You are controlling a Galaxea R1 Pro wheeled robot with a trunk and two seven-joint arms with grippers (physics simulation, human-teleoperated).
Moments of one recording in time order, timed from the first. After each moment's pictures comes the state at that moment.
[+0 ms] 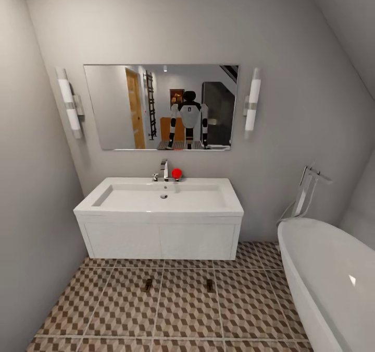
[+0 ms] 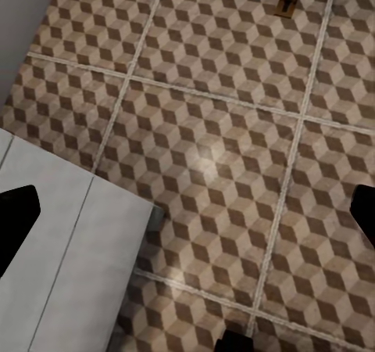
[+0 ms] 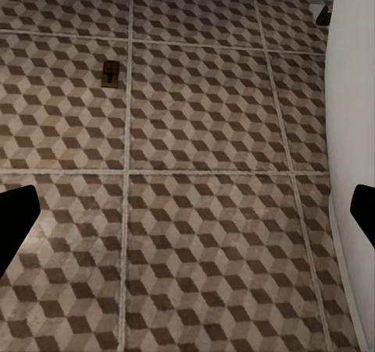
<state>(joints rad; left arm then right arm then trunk) -0.37 0.09 -0.23 0.08 0.44 -0.41 0.09 -0.34 -0.03 -0.01 0.07 0.07 -0.64 -0.15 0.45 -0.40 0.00</state>
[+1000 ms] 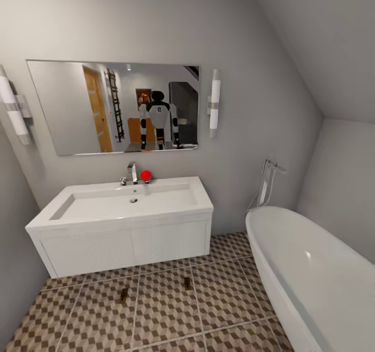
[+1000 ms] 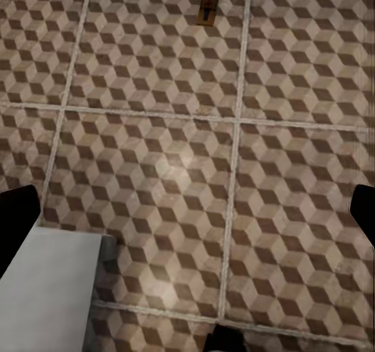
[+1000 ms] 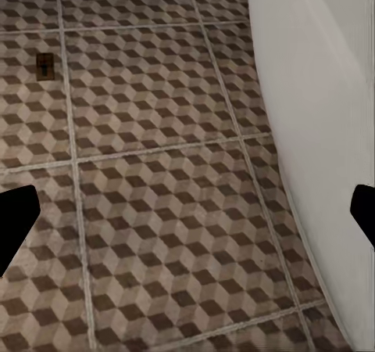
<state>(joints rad) -0.37 0.07 -0.23 0.08 0.44 -0.41 0.09 -0.34 -0.03 -0.01 0.07 0.08 -0.64 -0.15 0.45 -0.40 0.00</state>
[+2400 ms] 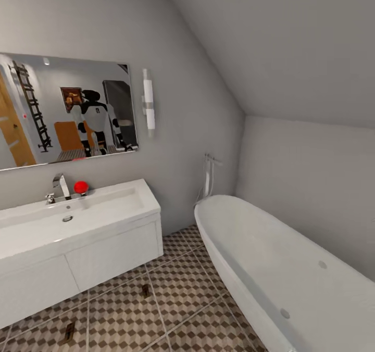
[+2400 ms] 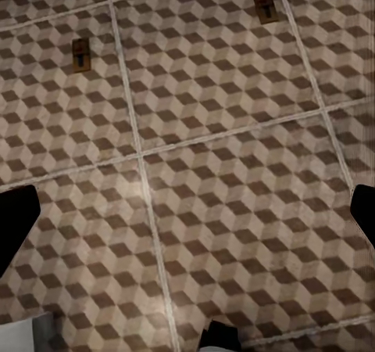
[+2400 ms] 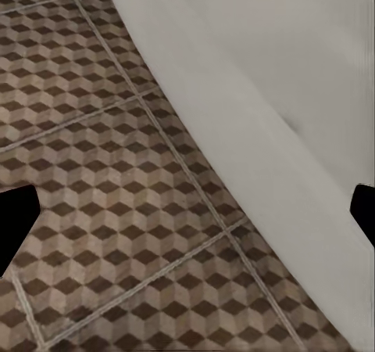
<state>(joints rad) -0.37 0.07 -0.23 0.08 0.44 -0.41 0.08 -0.34 -0.03 -0.01 0.07 0.08 -0.64 -0.15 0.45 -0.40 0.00</state>
